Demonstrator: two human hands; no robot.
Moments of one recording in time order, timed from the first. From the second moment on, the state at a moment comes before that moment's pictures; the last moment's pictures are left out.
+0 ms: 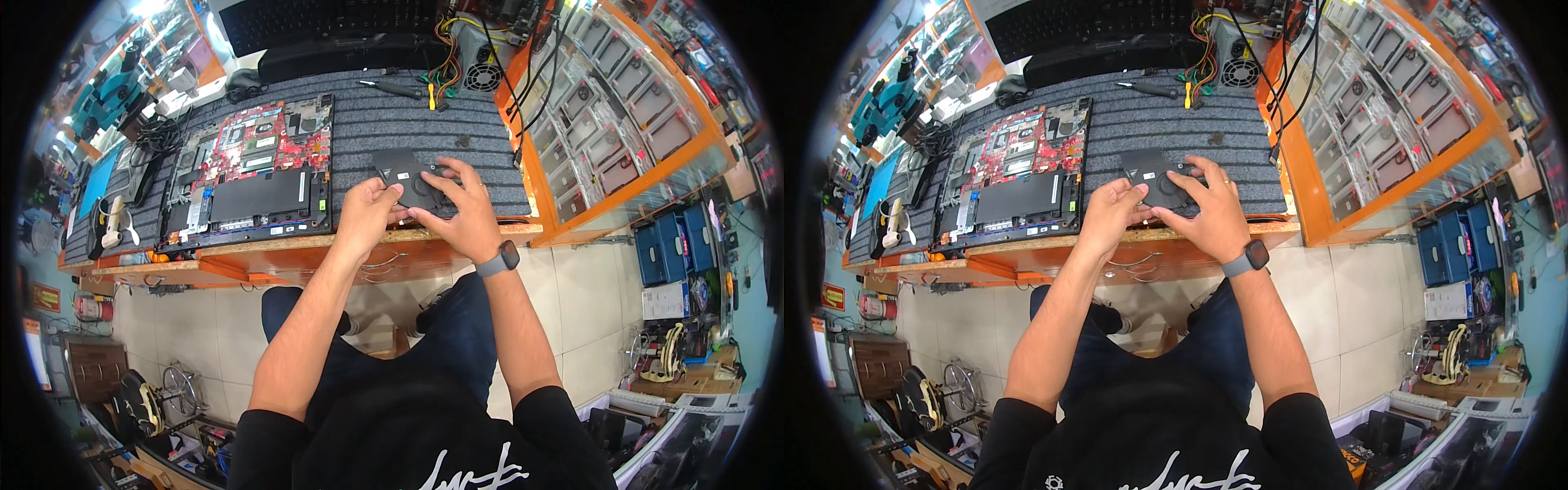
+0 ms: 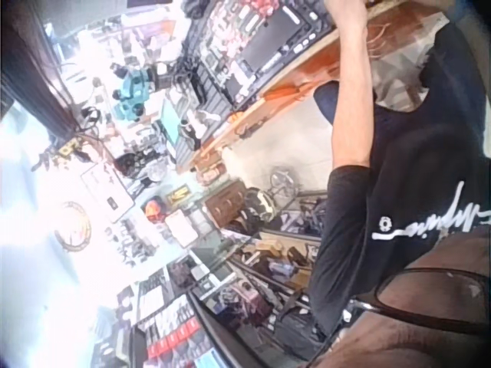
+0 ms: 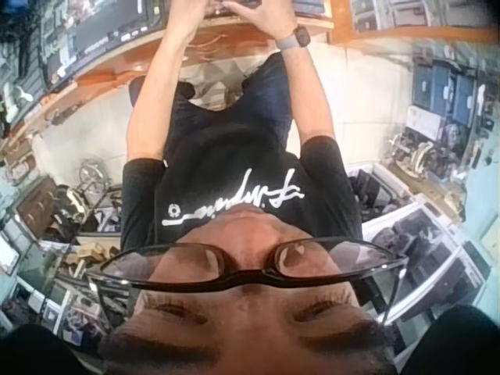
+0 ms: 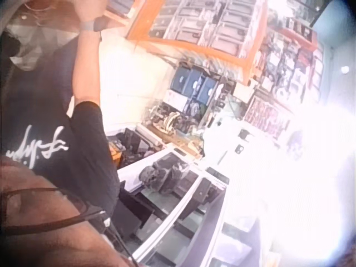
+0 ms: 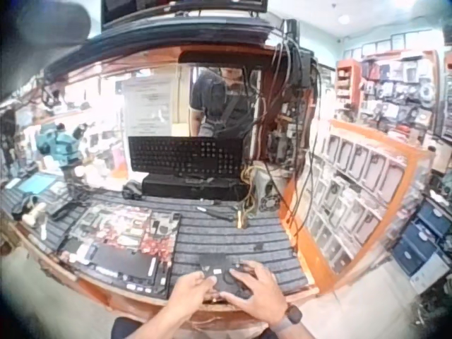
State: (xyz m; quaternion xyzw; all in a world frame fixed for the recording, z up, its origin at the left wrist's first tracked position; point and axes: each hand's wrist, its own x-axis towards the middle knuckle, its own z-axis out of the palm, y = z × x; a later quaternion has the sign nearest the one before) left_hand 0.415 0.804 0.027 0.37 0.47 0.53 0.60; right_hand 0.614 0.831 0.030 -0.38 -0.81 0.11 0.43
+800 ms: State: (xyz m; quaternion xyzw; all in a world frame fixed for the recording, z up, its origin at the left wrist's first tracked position) left_hand 0.374 0.709 0.056 0.73 0.58 0.33 0.17; right_hand 0.662 0.839 0.044 -0.45 -0.77 0.09 0.44
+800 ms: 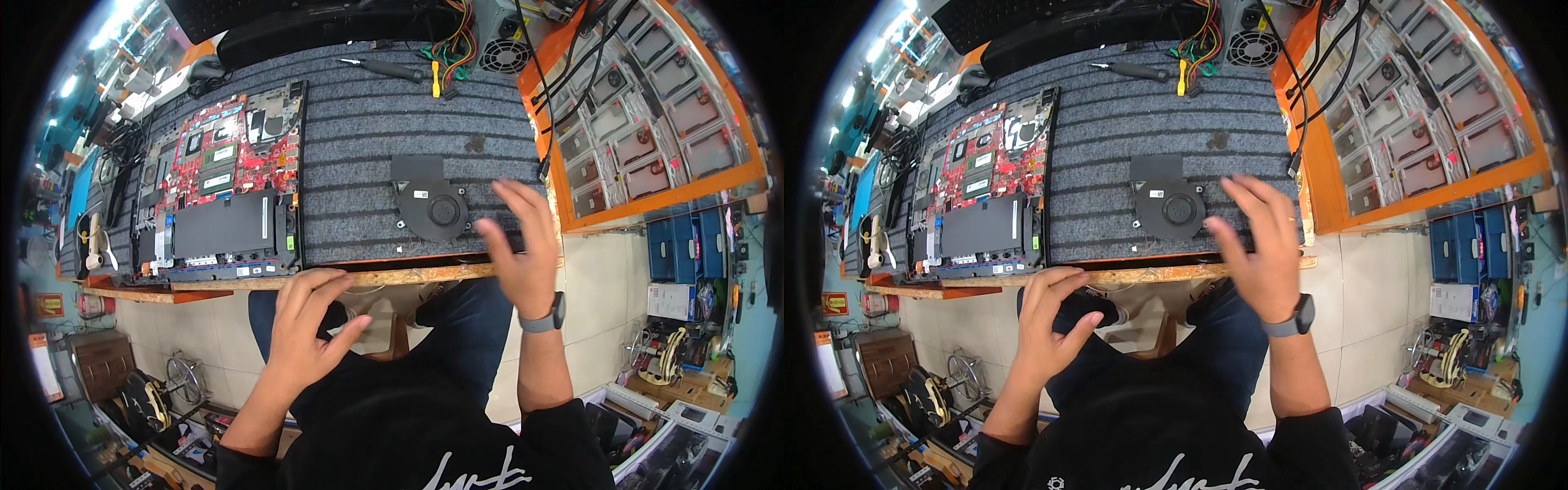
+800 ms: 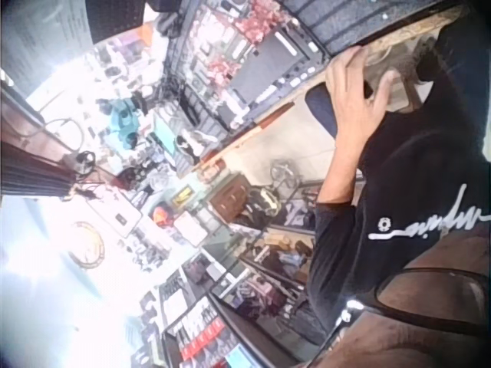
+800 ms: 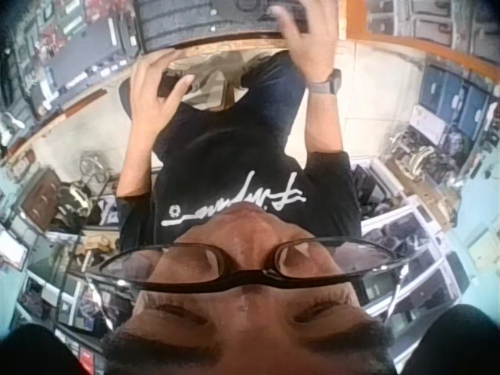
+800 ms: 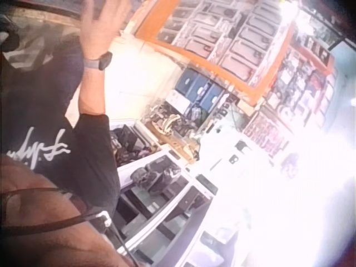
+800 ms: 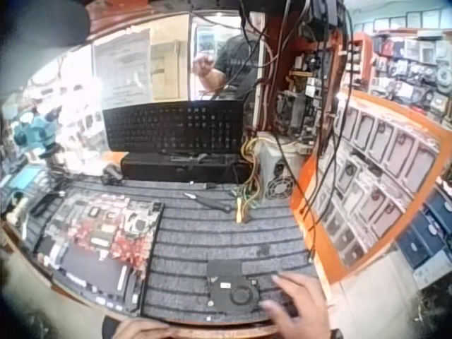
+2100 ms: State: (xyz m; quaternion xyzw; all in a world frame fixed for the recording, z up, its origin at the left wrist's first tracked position) left_hand 0.310 0.699 0.062 0.85 0.37 0.13 0.36; right_hand 0.702 0.742 0.026 -0.56 -0.75 0.18 0.30
